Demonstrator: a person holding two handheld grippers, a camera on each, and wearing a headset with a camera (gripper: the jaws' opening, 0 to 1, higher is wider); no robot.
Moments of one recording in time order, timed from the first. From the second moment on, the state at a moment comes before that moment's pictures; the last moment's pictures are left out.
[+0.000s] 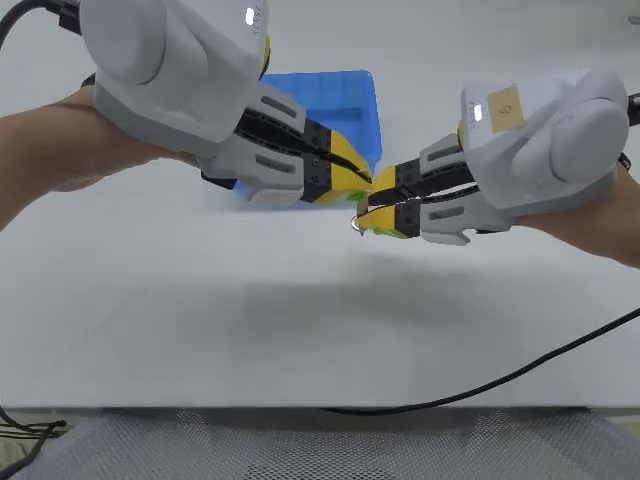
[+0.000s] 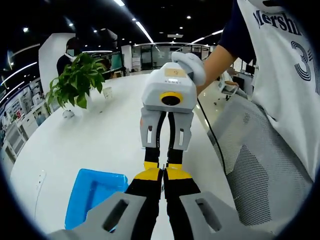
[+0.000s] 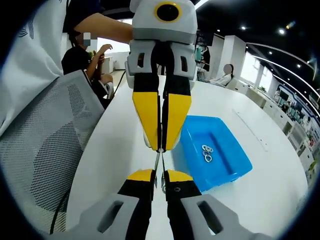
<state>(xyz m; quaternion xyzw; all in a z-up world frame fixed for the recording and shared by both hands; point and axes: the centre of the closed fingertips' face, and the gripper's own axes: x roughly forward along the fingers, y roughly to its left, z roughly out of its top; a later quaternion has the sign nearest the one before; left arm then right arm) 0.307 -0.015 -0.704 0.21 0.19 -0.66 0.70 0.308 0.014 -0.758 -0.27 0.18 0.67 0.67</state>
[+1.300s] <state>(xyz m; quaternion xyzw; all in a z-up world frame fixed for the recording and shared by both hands) 0.314 -0.017 -0.717 0.23 0.21 -0.65 0.69 0.313 0.011 -0.773 -0.26 0.17 0.68 0.66</state>
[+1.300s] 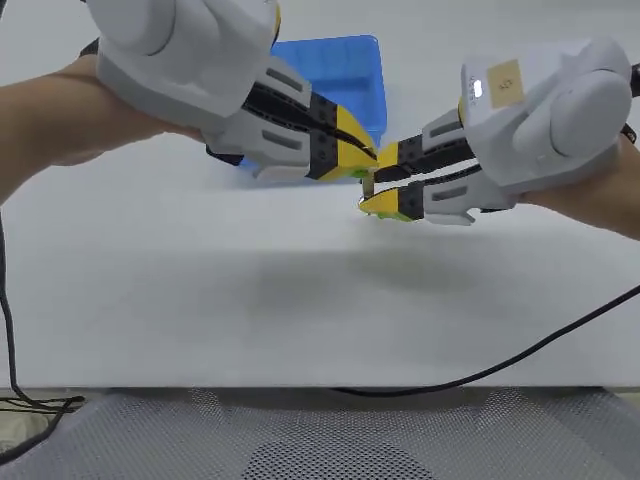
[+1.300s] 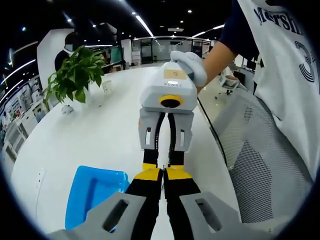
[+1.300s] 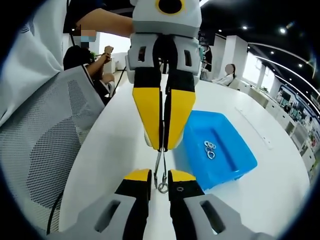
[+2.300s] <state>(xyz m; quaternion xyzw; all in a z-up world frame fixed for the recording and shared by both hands) 0.309 -0.007 -0.697 0.22 0.23 -0.65 0.69 0.307 0.024 -0.750 -0.25 0.18 0.69 0.66</state>
